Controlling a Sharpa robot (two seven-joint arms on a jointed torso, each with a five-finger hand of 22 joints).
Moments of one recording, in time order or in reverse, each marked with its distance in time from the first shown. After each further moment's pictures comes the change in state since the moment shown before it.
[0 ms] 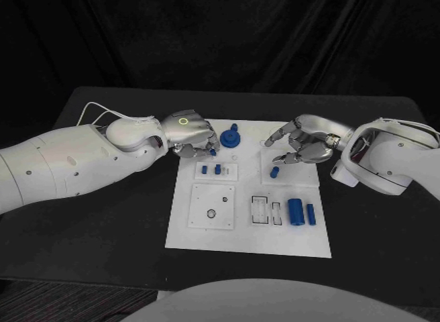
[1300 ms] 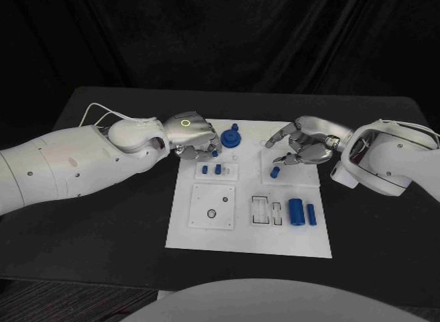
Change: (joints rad) left arm -0.002 0.000 0.000 0.013 -0.001 0.009 0.000; left_hand 0.000 -0.008 0.006 -0.006 -0.001 -0.021 -0.004 -0.015 -0.006 0.007 0.000 -0.019 -0.009 -0.007 0.000 -0.010 0.000 0.000 -0.007 0.000 -0.013 0.001; right arm -0.007 0.004 0.000 -0.007 0.006 0.004 -0.003; right_hand 0.000 0.000 0.000 0.000 0.000 0.000 0.000 0.000 -0.002 0.000 0.000 0.000 -0.003 0.003 0.003 0.000 -0.004 0.000 0.000 0.000 0.000 0.000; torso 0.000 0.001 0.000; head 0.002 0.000
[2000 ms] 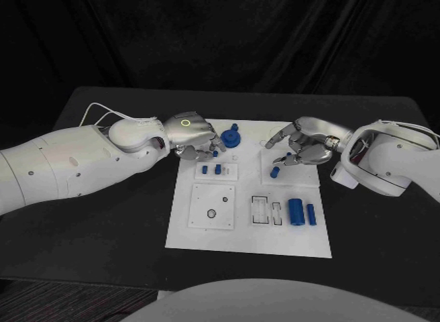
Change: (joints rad) left arm 0.000 0.004 0.000 -0.008 0.000 0.012 -0.004; left_hand -0.040 -0.002 0.007 -0.007 -0.053 -0.171 -0.047 -0.049 -0.033 -0.029 0.000 -0.065 -0.032 -0.011 -0.003 -0.010 -0.003 0.000 -0.009 0.002 -0.016 0.000; right arm -0.002 0.001 0.000 -0.001 0.001 0.004 -0.004; right_hand 0.004 0.004 0.003 0.003 0.000 0.004 0.004 0.000 -0.001 0.000 0.000 0.003 0.000 0.000 0.000 0.000 -0.002 0.000 0.000 0.000 0.000 0.001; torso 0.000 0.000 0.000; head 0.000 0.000
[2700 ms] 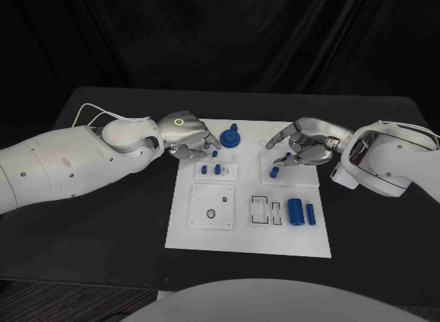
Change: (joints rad) left arm 0.000 -0.030 0.000 -0.003 0.000 0.002 -0.023; left_hand -0.014 -0.014 0.000 0.000 -0.017 -0.047 -0.018 0.000 -0.010 -0.023 0.008 -0.031 -0.013 -0.027 0.011 -0.023 -0.028 0.001 -0.027 0.004 -0.033 0.000; right arm -0.003 -0.009 0.000 0.003 0.000 -0.002 0.000; right_hand 0.000 0.000 0.000 0.000 0.001 0.000 0.000 0.000 -0.002 0.000 0.000 -0.002 0.000 0.000 0.000 0.000 0.000 0.000 0.000 0.000 0.000 0.000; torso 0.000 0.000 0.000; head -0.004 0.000
